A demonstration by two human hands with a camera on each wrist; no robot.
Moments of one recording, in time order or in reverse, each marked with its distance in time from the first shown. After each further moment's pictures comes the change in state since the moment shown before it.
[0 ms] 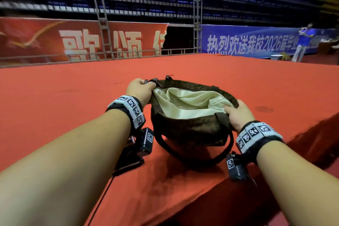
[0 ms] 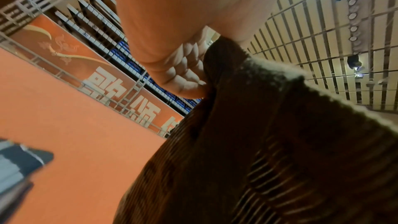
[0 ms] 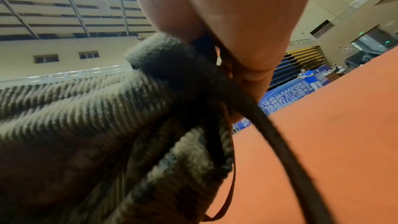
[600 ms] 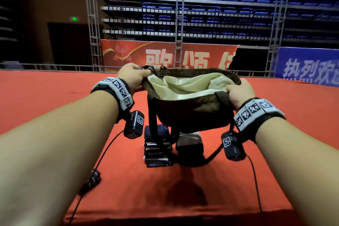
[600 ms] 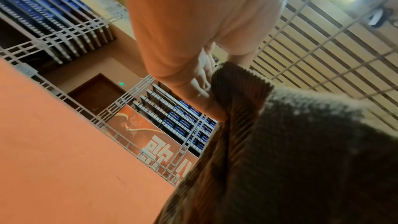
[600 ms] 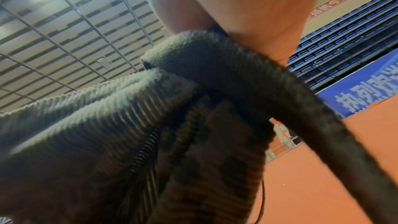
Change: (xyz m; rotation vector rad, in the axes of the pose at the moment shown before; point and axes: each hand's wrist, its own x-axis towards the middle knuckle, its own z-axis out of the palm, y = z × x) left_hand -0.121 0.072 -0.282 -0.072 0.350 0.030; right_hand -0.157 -0.261 0.101 0.216 -0.202 -0.302
